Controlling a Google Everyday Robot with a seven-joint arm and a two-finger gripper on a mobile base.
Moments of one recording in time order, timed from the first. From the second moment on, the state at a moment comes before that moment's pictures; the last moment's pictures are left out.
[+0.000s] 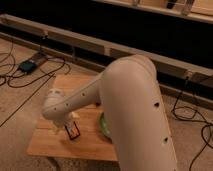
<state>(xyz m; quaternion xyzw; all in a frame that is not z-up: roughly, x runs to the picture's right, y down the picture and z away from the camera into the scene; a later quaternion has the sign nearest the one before) -0.215 0.206 0.802 -0.27 0.11 0.43 0.85</state>
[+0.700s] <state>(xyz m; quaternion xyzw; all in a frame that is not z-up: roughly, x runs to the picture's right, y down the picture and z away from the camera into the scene) -0.213 0.212 0.830 -0.29 0.11 0.43 0.85</state>
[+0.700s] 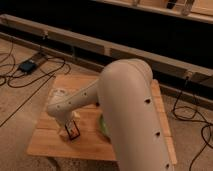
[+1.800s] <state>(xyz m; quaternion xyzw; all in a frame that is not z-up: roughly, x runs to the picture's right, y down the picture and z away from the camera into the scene) -0.200 0.216 0.843 -0.29 0.11 0.43 0.85</state>
